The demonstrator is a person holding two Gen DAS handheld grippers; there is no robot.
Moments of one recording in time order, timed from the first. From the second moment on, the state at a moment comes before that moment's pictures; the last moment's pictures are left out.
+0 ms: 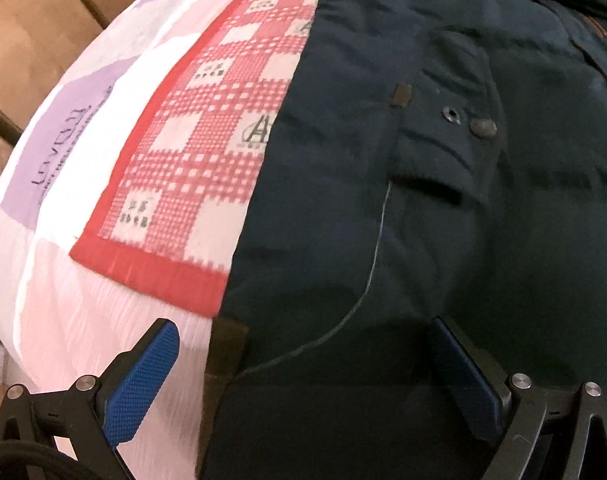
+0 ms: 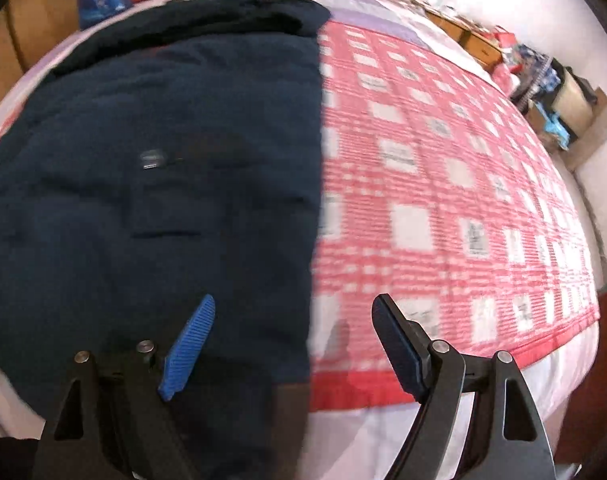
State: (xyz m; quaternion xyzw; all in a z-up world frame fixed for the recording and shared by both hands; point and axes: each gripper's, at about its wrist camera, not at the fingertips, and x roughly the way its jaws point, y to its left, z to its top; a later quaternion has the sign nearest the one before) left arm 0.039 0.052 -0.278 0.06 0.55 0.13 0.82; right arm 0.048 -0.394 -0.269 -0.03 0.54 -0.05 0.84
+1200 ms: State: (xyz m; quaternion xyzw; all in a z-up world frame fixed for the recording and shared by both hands) left arm -0.035 0.141 -0.276 0.07 0.53 0.07 0.84; right arm -0.048 -0.383 -0.257 0.00 0.54 -0.22 0.81
